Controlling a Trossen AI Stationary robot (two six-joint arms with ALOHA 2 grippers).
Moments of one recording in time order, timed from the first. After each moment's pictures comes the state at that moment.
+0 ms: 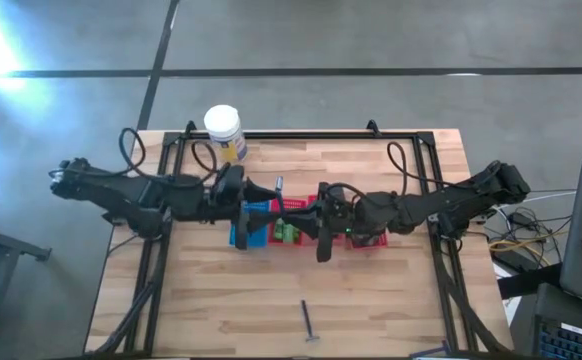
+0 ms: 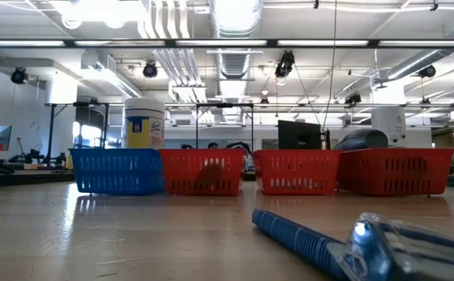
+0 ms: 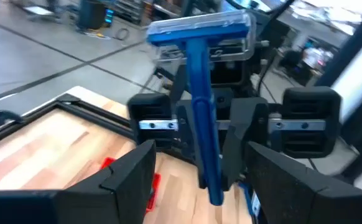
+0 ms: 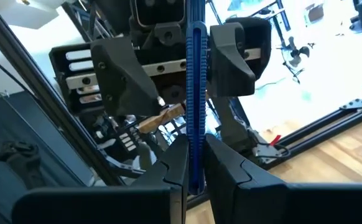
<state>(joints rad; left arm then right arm) -0.29 1.20 1.30 -0.19 -0.39 -0.44 0.27 1.51 1.24 0.33 0.34 0.53</state>
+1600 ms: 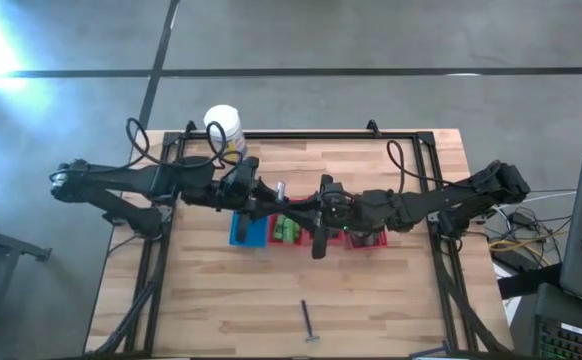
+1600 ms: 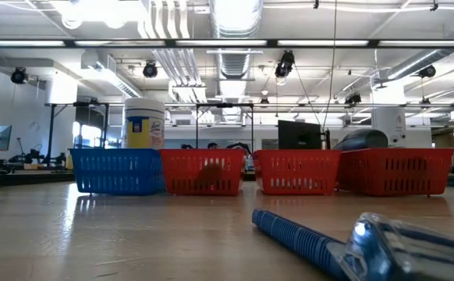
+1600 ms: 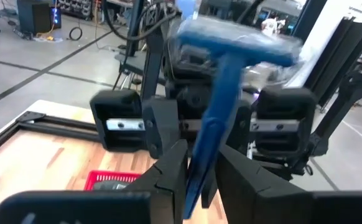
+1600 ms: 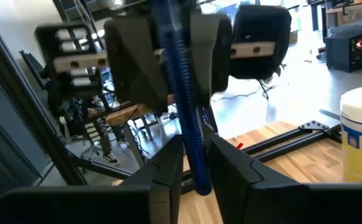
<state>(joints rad) -0.14 1.21 1.30 -0.16 -0.05 -0.26 0.25 1.51 1.24 0.29 0.40 0.36</state>
